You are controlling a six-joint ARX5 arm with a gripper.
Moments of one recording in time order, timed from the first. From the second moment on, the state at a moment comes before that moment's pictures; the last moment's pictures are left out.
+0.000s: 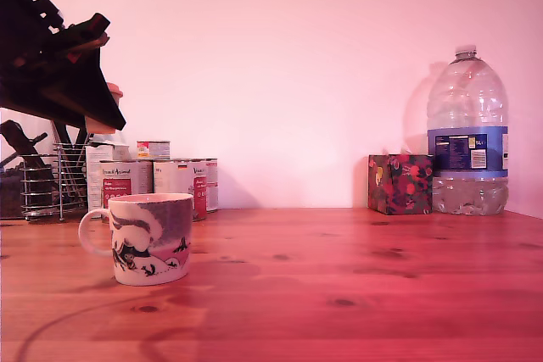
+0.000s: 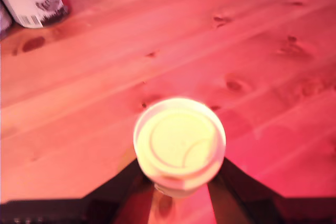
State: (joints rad) arm -0.38 1.17 0.70 -0.17 0.15 0.01
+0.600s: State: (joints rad) arm -0.40 1.59 1.17 -0.54 0.14 0.05
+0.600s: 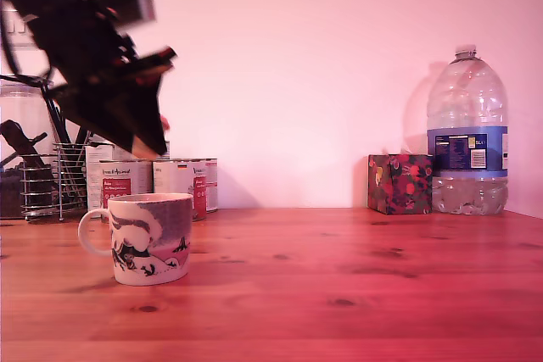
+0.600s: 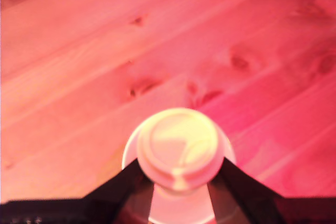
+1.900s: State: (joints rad) arm -0.40 1.71 1.27 -0.63 0.14 0.06
